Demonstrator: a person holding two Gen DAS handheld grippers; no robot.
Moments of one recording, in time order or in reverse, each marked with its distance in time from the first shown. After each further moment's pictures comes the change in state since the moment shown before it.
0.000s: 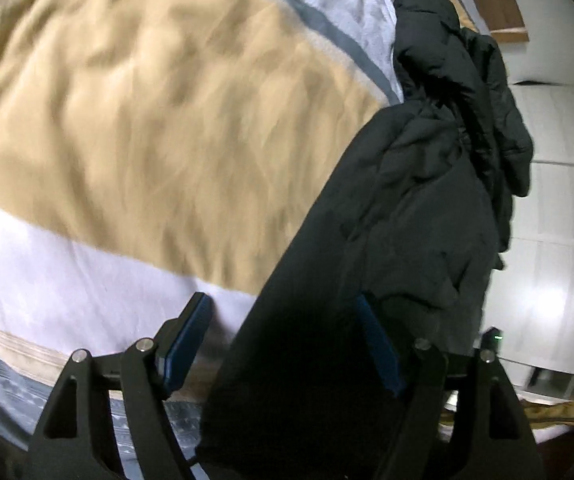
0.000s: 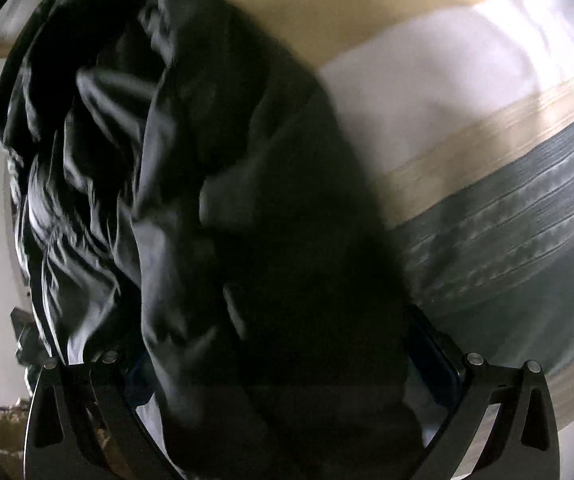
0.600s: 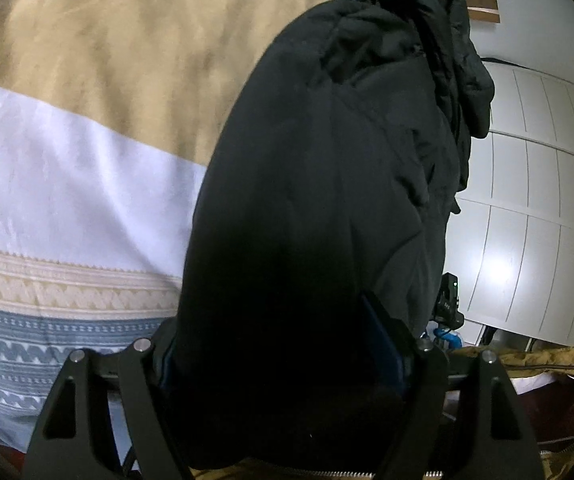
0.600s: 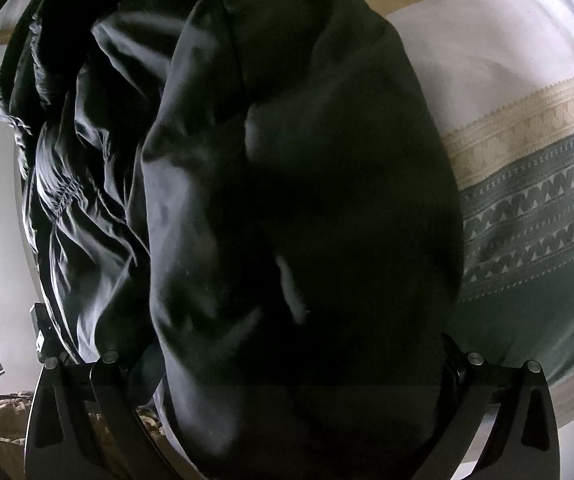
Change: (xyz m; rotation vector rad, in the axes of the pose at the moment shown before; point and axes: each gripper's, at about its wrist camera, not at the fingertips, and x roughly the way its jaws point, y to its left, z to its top) left arm 0.031 -0.012 -0.052 0.023 0.146 -0.190; right arm 0.025 0.032 -0.005 -0.007 0.095 0.039
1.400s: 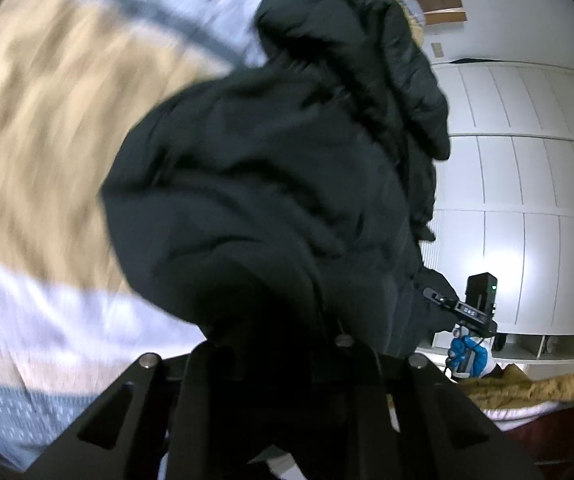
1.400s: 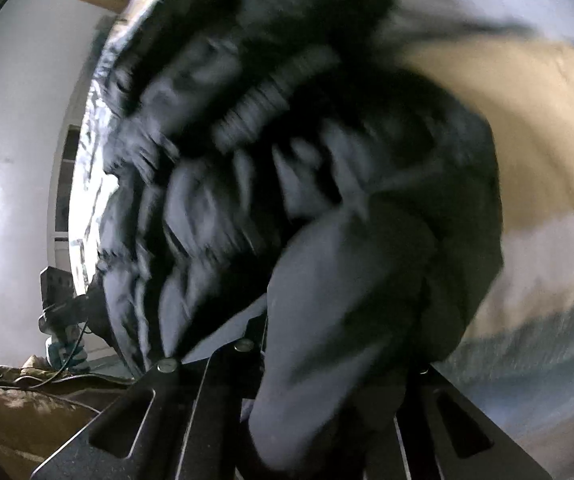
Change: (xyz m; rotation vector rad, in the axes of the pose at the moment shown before) left arm -0.011 -0.084 0.048 0.123 -0.139 0.017; right arm -0.052 0.173 0.021 -0.293 -0.197 0.040
